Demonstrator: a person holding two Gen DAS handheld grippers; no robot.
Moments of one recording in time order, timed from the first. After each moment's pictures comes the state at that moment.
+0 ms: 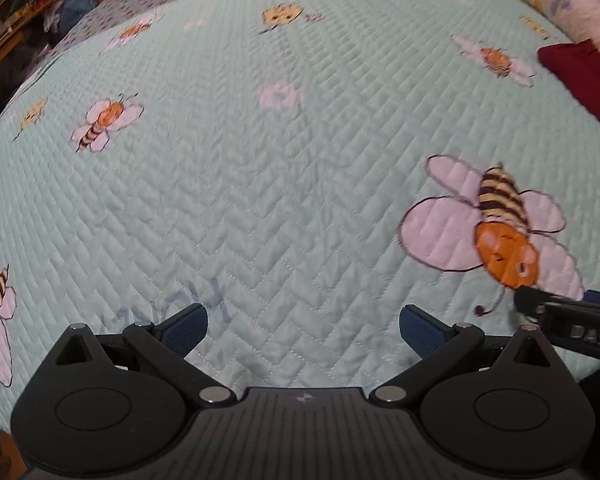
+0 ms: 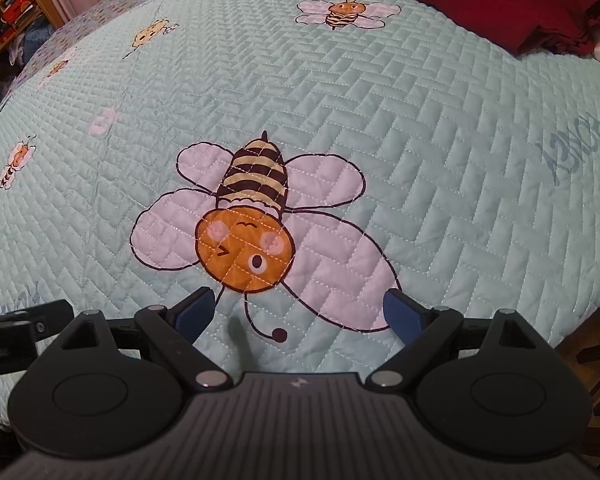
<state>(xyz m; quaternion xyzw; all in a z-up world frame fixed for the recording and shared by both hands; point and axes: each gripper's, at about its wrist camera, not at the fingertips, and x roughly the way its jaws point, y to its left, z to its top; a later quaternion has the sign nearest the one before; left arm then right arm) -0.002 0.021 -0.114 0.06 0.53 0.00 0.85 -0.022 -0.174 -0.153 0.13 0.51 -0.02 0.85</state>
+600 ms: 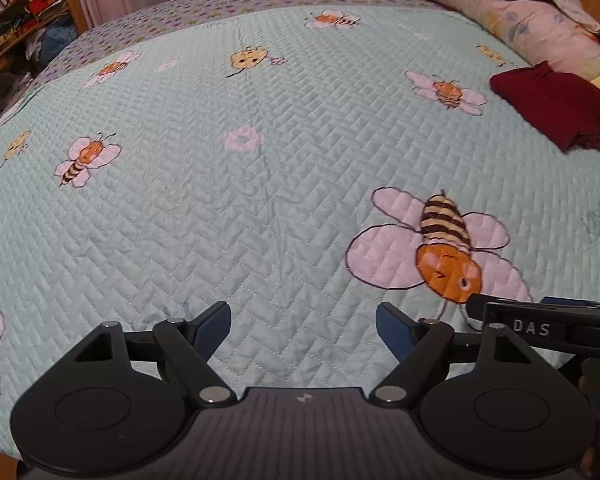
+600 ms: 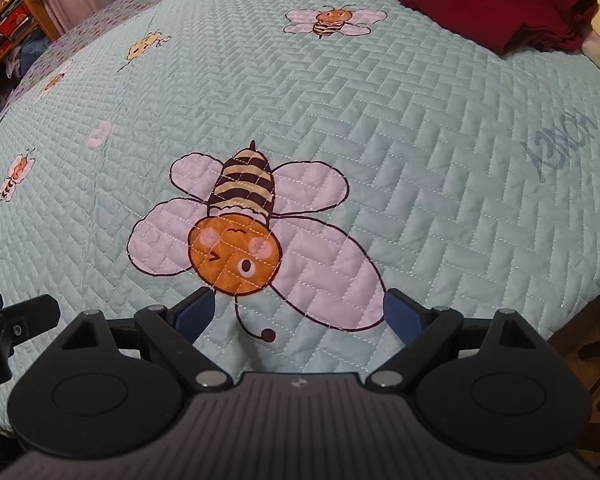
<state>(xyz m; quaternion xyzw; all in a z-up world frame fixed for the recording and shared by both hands) -0.031 0.010 -0.093 0.05 0.48 -0.05 0.87 -0.030 -0.183 -0.148 0.14 0.50 -0.03 0.85</state>
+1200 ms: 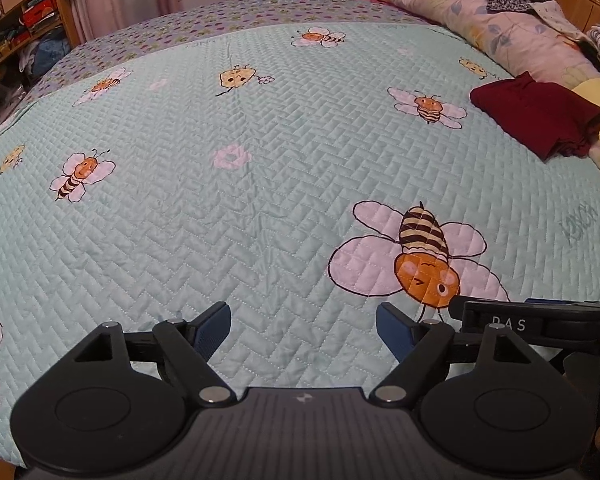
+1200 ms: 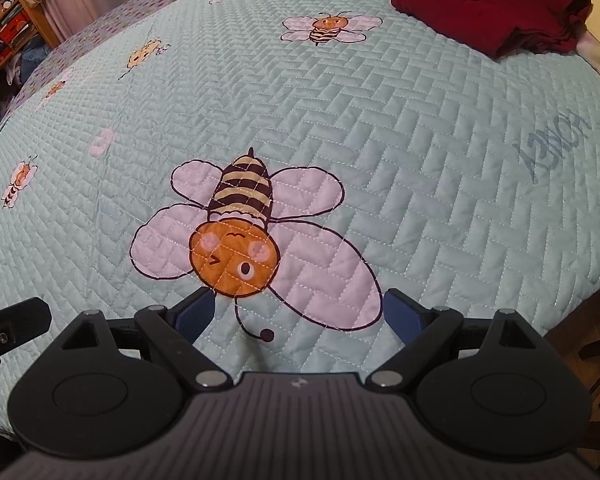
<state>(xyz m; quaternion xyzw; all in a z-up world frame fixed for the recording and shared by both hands) -0.041 0.007 -0.082 0.05 0.47 -0.05 0.88 -0.034 -0.186 -0.144 0.14 0.49 -0.03 0.86</state>
